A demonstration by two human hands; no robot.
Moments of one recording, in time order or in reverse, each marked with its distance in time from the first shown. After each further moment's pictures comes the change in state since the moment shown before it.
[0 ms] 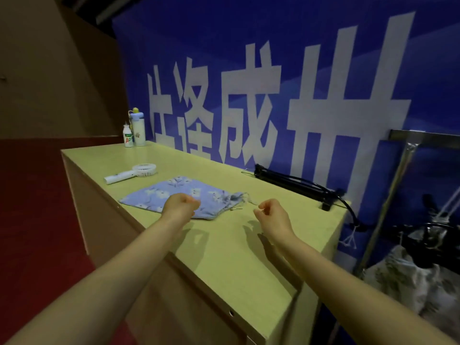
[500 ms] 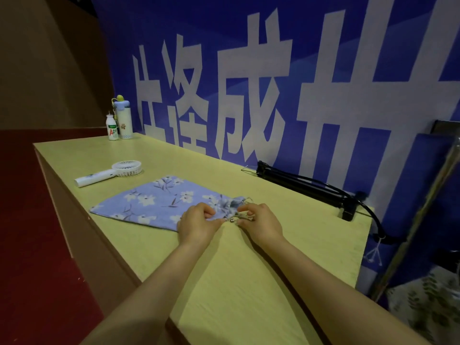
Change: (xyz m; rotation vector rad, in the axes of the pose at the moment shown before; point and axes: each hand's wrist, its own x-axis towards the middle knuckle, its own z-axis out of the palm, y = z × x) left_hand 0.080 -0.041 0.075 0.366 0.121 0.150; right_hand 0.084 0.023 0.058 -0.310 -0.116 -0.109
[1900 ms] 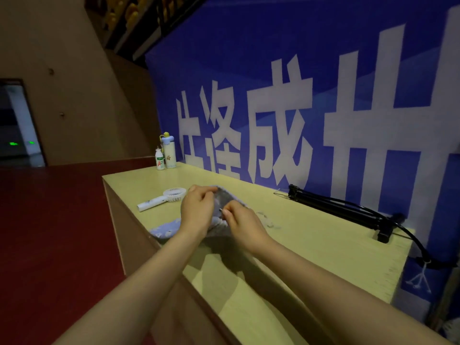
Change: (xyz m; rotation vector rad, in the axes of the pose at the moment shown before) left_hand -0.005 0.041 -0.124 -0.235 0.194 0.177; right_hand -0.029 -0.122 -0.002 0.209 -0.067 -0.384
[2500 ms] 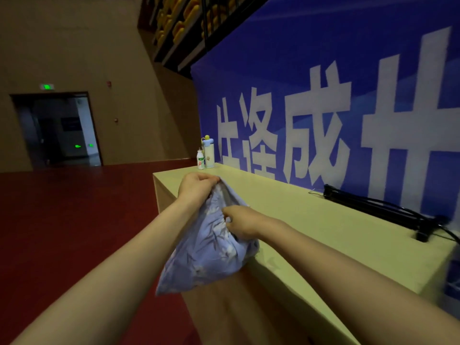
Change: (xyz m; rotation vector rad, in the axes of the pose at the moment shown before) left_hand -0.046 0.045 -0.122 -0.067 0.042 -0.167; right_hand -0.028 -0.109 0.014 -0.386 -0.518 -0.172
